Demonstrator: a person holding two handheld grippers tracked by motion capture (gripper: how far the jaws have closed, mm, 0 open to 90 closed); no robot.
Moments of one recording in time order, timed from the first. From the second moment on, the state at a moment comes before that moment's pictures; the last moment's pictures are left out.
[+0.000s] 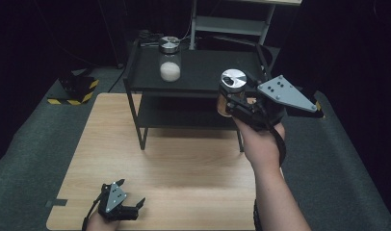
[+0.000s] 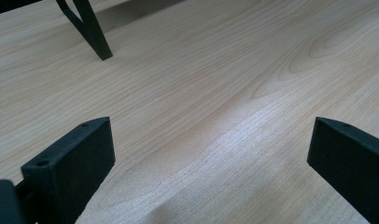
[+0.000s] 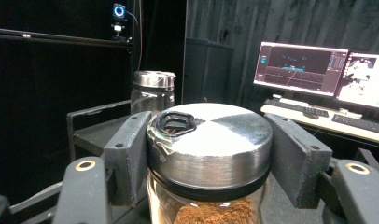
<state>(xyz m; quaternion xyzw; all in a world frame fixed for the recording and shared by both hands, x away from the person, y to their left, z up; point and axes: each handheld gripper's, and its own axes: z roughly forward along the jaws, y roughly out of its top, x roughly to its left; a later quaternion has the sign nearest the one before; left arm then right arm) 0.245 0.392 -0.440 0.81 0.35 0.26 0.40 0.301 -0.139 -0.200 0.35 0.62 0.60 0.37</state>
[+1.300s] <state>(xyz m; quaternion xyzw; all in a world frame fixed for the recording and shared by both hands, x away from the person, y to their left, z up) 0.243 0.395 -0.442 0.80 0.35 0.26 0.41 0.387 -0.109 -0.181 0.39 0.61 0.57 0.39</state>
